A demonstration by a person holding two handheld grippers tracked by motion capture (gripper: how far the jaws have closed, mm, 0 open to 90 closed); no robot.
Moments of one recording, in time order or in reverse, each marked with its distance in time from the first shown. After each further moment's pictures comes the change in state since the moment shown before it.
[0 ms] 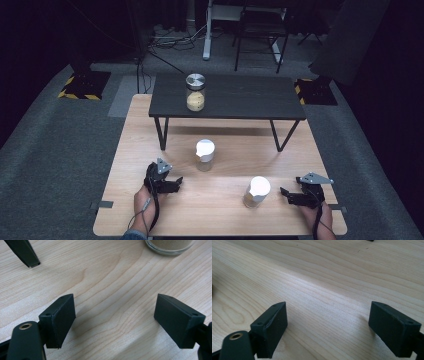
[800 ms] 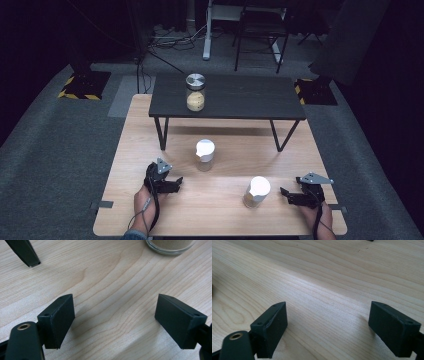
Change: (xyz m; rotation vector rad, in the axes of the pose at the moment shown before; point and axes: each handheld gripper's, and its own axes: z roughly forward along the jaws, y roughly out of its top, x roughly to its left) left arm -0.001 0.000 0.000 0.002 0.004 -0.002; right arm 0.000 0.000 0.000 0.000 0.000 0.001
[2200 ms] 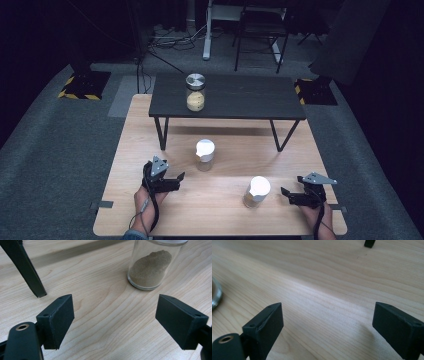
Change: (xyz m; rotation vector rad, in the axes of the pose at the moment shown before) left arm 0.001 -0.017 -0.021 -0.192 -0.040 -0.021; right arm -0.008 -0.008 -0.005 -0.058 0.036 0.043
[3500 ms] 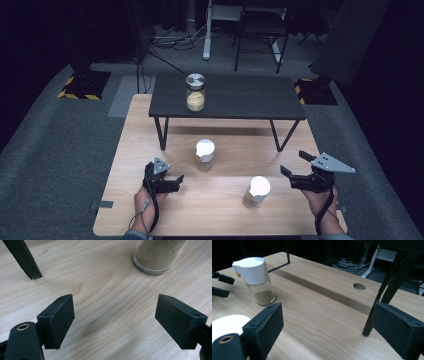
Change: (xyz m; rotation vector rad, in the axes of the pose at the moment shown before) left arm 0.004 0.005 0.012 0.102 0.002 -0.028; right arm 0.038 0.066 -0.054 -0.273 0.011 -0.129
